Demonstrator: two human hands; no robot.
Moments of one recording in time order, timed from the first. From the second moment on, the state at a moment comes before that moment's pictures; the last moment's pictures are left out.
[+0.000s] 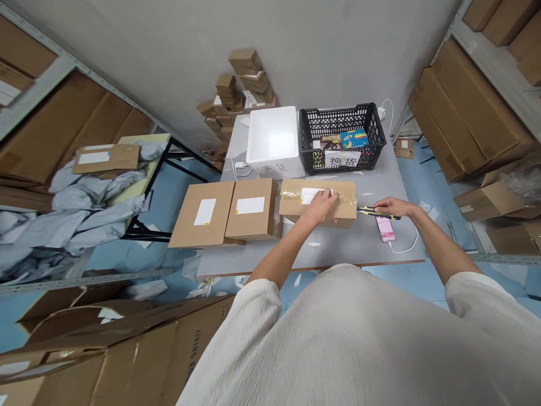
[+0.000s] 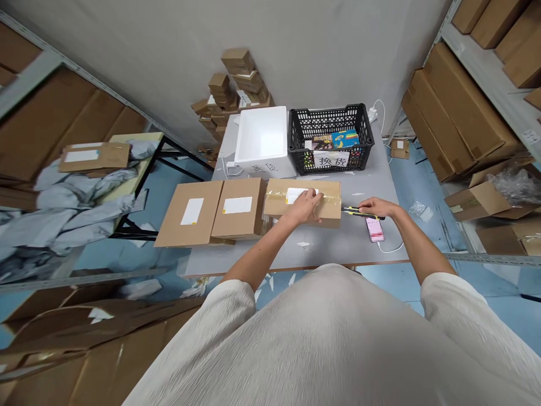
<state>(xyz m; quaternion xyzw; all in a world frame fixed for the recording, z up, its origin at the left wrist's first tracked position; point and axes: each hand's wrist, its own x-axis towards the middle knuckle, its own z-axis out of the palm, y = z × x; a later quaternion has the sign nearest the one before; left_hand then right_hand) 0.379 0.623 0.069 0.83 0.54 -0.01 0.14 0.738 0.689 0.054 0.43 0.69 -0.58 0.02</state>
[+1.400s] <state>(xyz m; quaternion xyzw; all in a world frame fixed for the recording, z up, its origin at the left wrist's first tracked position) 0.366 0.643 0.046 0.82 0.55 0.06 0.14 0.708 0.642 0.076 0.45 0.84 -0.30 -0.07</state>
